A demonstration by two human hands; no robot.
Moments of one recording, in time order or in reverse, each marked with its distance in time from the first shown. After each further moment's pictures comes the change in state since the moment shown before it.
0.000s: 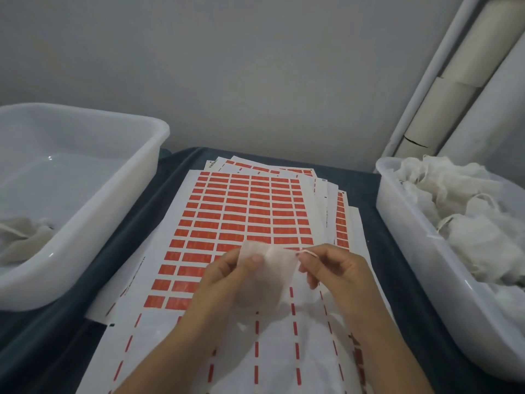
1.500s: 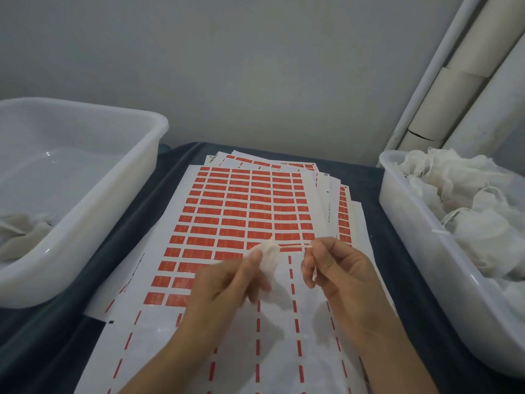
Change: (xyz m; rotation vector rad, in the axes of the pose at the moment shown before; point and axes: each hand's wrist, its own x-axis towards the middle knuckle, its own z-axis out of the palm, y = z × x) left_hand -0.005 -0.005 -0.006 0.333 -0.040 0.352; right_hand -0.008 -0.016 0.007 0.449 -0.030 0.124
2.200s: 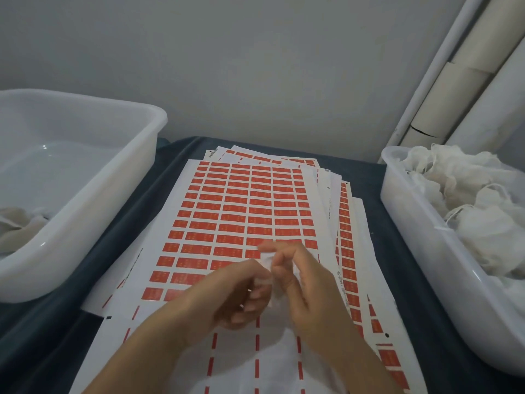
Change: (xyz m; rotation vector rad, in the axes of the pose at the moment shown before) left_hand 0.023 0.010 -0.010 -0.271 -0.617 -0.640; right_hand -0.006 0.029 0.024 -0.639 -0.138 -0.321
